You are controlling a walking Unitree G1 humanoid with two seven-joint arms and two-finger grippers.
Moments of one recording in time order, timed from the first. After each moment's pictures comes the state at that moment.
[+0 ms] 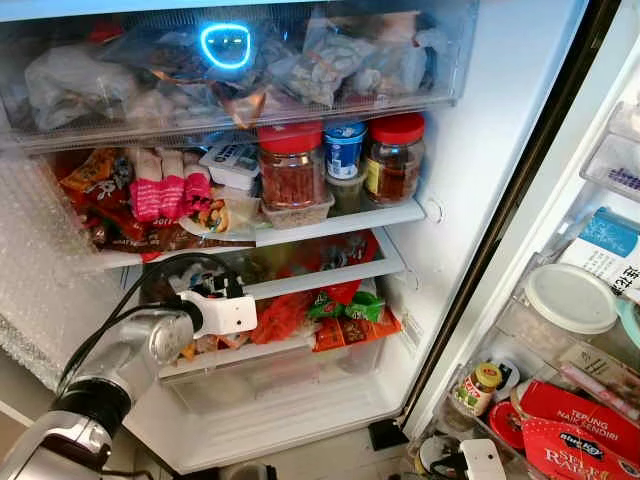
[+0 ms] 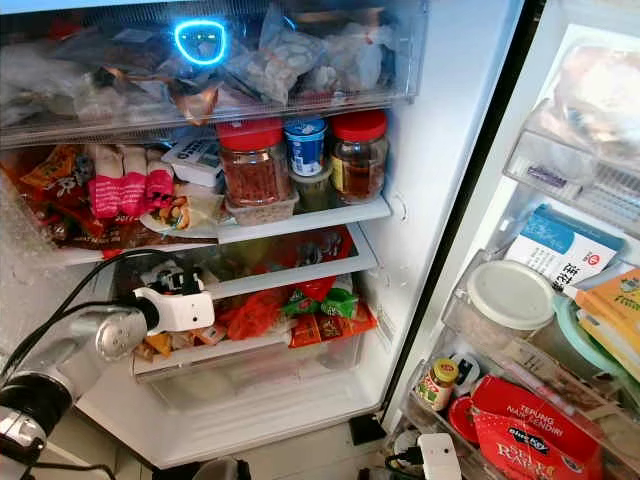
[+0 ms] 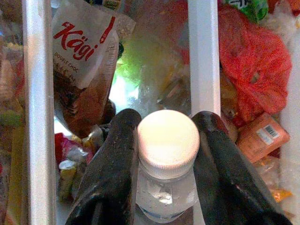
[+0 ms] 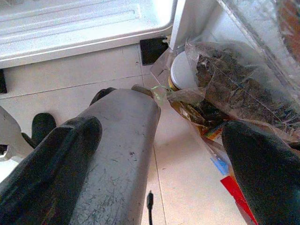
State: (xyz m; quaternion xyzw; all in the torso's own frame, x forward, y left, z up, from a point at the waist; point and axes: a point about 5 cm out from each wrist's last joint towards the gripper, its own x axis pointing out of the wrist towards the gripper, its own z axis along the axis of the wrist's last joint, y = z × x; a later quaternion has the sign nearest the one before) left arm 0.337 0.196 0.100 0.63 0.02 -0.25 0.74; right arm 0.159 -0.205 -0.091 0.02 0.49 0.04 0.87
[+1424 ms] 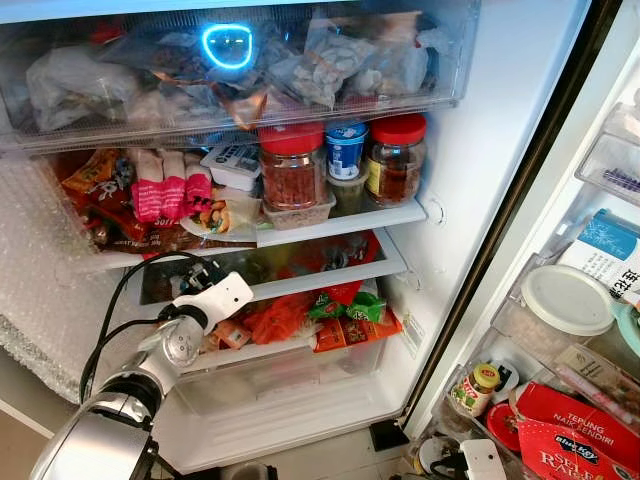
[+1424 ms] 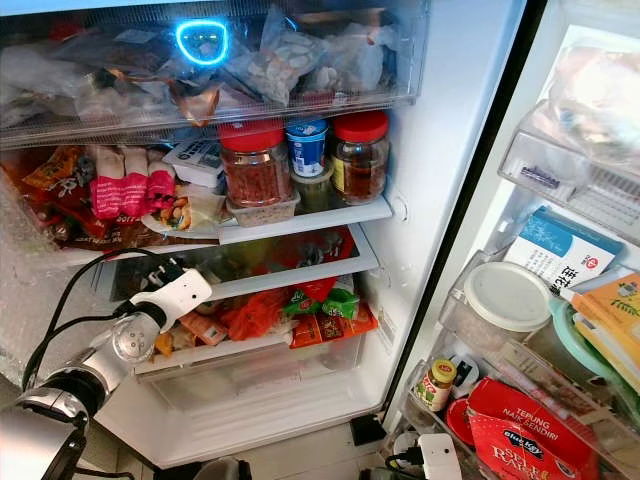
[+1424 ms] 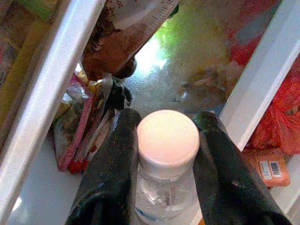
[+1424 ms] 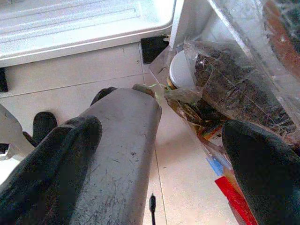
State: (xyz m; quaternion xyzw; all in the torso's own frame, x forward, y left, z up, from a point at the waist) left arm 0.351 0.199 0.082 0.47 0.05 -0.11 0.87; right arm 0.159 -0.205 -0.091 0.02 0.49 0.04 0.87
